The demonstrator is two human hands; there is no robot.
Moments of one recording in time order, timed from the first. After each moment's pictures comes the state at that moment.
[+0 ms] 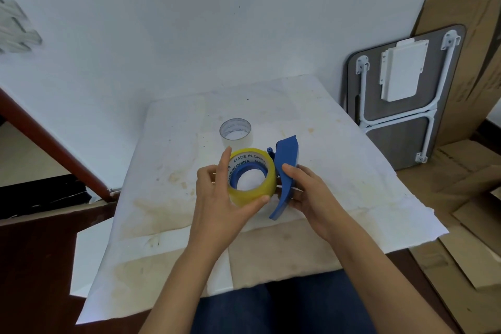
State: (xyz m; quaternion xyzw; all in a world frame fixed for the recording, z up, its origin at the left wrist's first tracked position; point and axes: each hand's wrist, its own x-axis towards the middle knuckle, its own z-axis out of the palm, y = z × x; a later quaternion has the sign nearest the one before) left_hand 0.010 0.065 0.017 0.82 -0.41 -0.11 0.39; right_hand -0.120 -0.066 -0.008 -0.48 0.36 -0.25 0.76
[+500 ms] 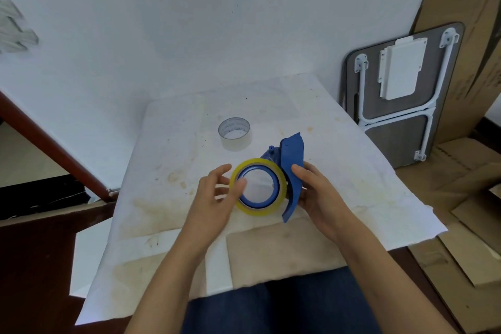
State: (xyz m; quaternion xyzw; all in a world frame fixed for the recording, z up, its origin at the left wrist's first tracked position) left_hand 0.021 0.072 0.020 0.77 -0.32 -0.28 0.48; right_hand -0.134 -0.070 -0.009 -0.48 0.30 -0.26 0.78
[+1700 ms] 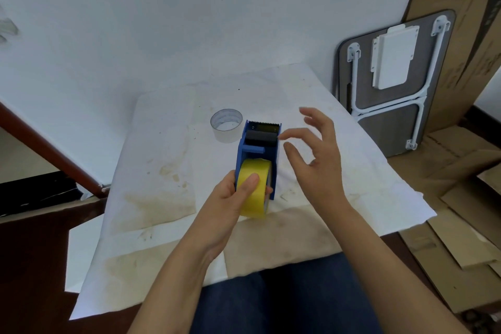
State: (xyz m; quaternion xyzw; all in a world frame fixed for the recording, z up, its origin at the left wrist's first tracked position) left_hand -0.011 0.067 0.029 0.62 -0.30 -0.45 0.57; right_hand -0.129 -0.068 0.022 -0.76 0.29 -0.49 0.32
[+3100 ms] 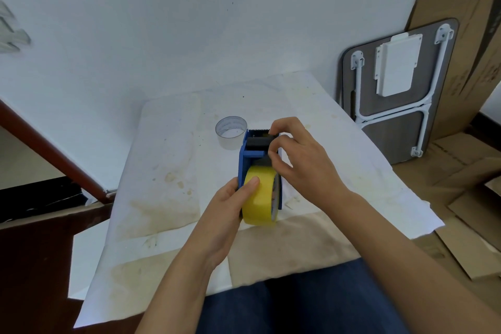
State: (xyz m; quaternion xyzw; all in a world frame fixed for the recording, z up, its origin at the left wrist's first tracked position) left_hand -0.006 0.067 0.036 0.62 -0.24 -0.48 0.58; right_hand -0.112 -0.077 0.044 -0.90 0.21 -0.35 0.14
